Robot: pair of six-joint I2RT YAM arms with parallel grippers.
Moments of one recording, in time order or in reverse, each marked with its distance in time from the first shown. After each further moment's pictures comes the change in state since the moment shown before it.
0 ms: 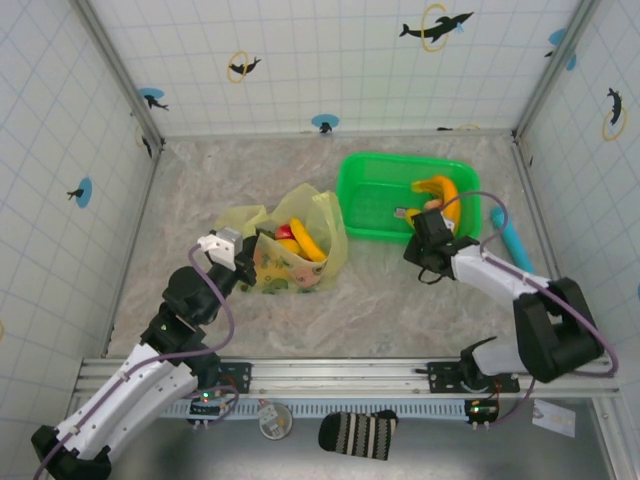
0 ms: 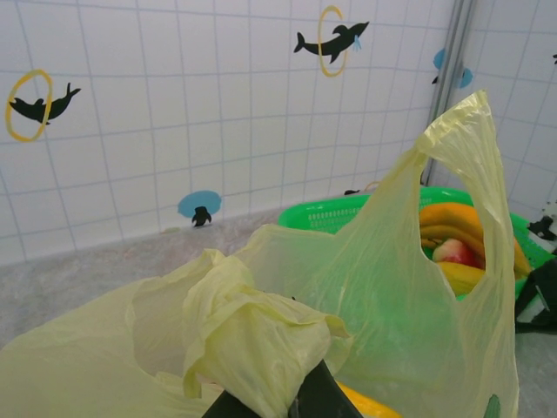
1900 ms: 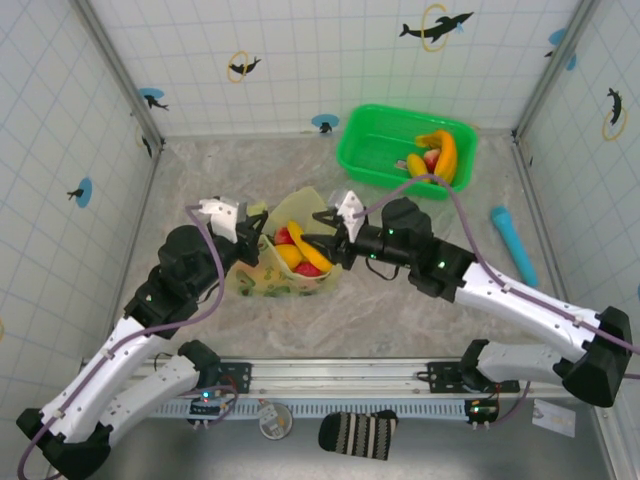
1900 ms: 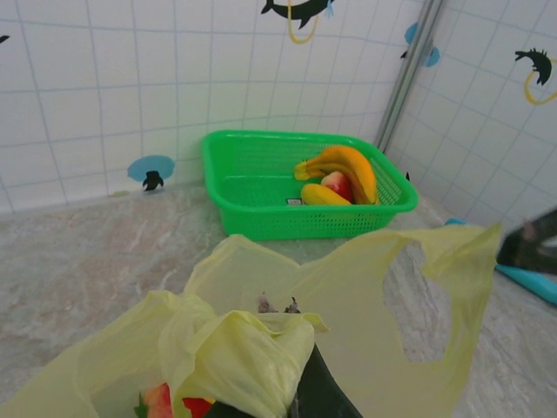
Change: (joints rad) left arm 0.000 0.245 0.410 -0.336 0.095 -0.136; right arm 0.553 -0.224 0.295 0.351 -0.380 -0.795
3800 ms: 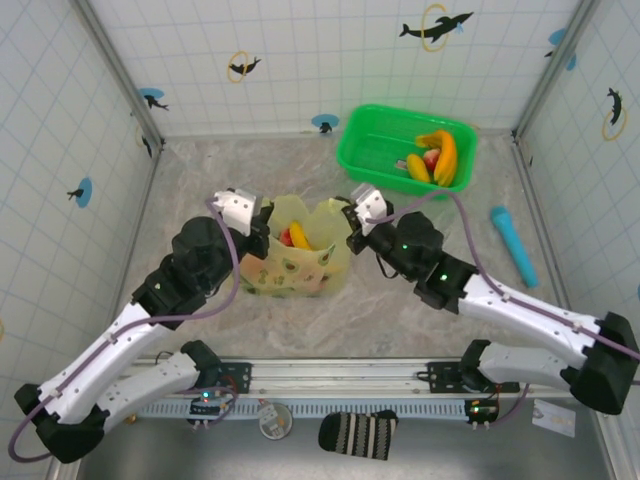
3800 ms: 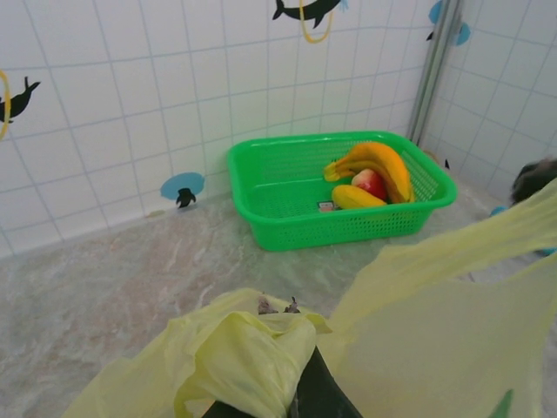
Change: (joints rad) left arm -0.114 0.114 0.102 0.004 -0.172 0.113; right arm -0.006 -0.100 -0.146 0.231 0.440 -0.142
